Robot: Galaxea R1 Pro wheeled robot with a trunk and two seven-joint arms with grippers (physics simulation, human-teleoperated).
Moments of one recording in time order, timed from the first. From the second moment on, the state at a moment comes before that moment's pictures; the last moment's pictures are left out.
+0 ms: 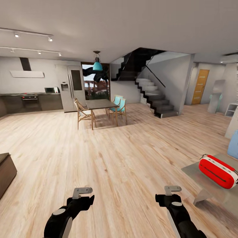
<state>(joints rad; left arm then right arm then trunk) -0.07 -0.12 -0.01 -1.53 -0.02 0.68 0.00 -0.23 0.02 0.00 -1.20 0.07 0.56 -0.16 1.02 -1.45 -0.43</state>
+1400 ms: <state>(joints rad) -0.07 -0.12 -0.01 -1.52 -0.02 0.65 0.00 -0.23 0.02 0.00 -1.17 0.13 0.56 -0.16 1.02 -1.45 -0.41</state>
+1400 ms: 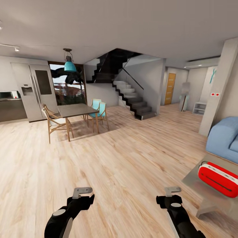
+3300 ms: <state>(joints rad) -0.07 -0.12 0.02 -1.53 -0.02 0.65 0.01 -0.23 0.02 0.10 -1.13 0.08 0.41 -0.16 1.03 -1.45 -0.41</state>
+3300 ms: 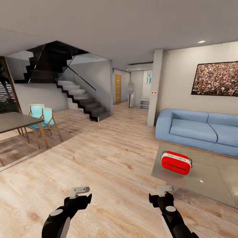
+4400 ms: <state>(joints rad) -0.07 -0.12 0.04 -1.53 -0.02 0.65 0.00 -0.23 0.02 0.10 -1.13 0.08 0.40 -0.16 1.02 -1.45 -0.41</state>
